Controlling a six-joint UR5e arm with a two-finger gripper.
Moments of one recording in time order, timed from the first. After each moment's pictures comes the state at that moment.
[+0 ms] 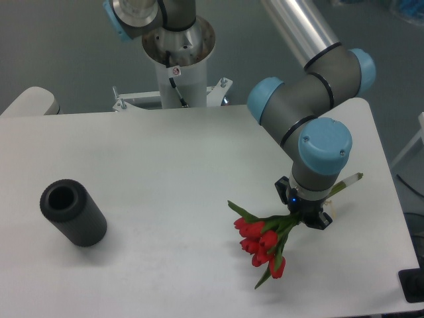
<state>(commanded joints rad) 2.57 -2.13 -1.30 -1.24 1.60 1.45</state>
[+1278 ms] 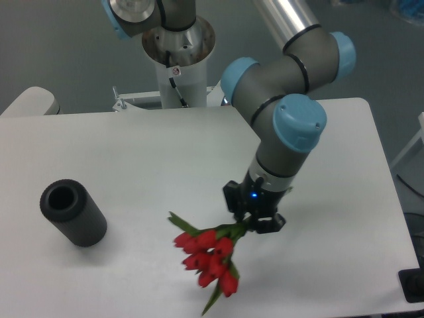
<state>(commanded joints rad) 2.48 -2.01 -1.36 -1.20 1.09 1.12</state>
